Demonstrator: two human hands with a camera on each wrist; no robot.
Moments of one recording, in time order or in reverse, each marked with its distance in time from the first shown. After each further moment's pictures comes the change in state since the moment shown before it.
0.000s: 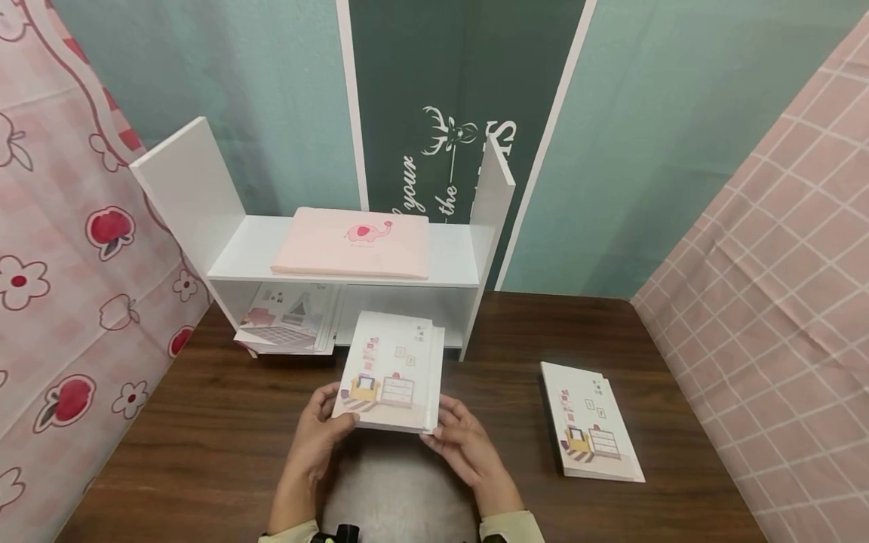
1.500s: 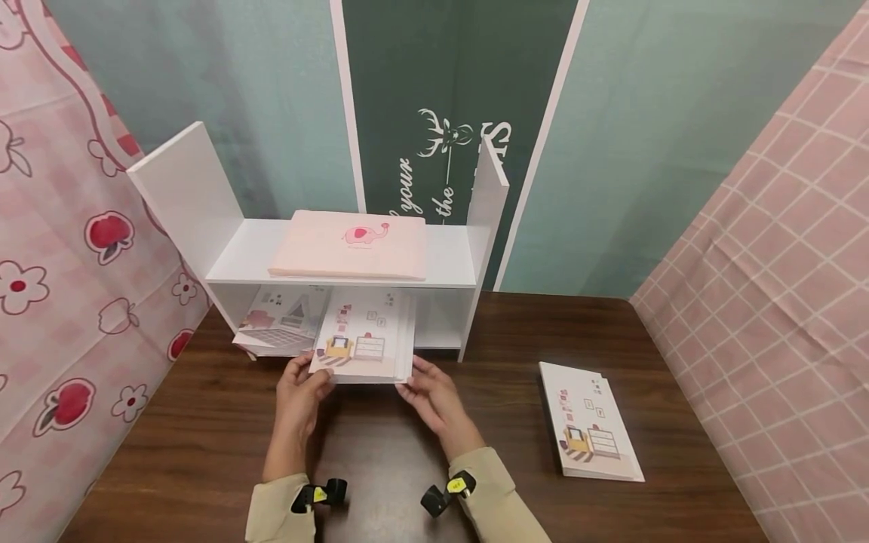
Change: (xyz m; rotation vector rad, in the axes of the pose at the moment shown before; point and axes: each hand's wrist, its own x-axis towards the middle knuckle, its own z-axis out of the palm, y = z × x) left_hand 0.052 0.017 -0.014 -0.207 0.177 0.103; right_hand 0.075 -0.004 0.032 0.094 0.128 -0.056
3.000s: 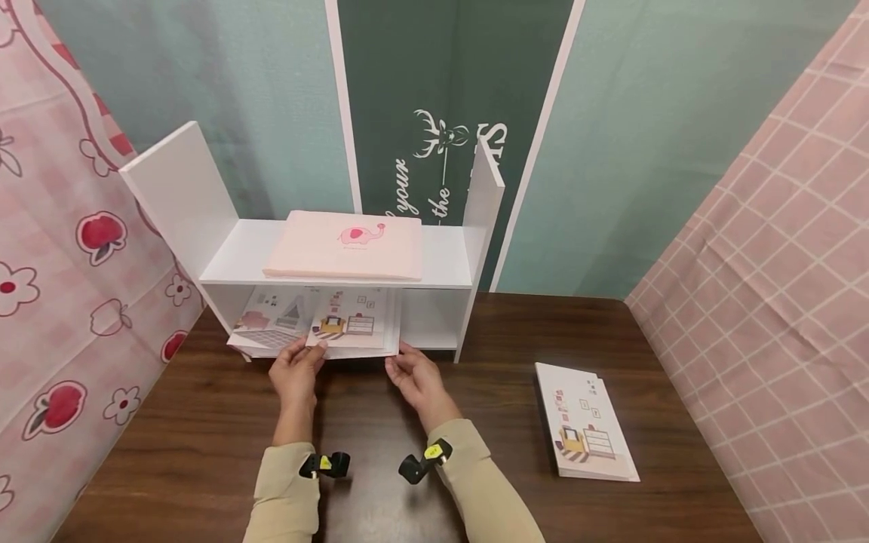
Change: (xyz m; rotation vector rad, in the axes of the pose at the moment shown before) left_hand 0.036 0.000 0.017 0.005 0.290 0.078; right_hand 0.039 0.002 0.021 0.060 0.136 0.030
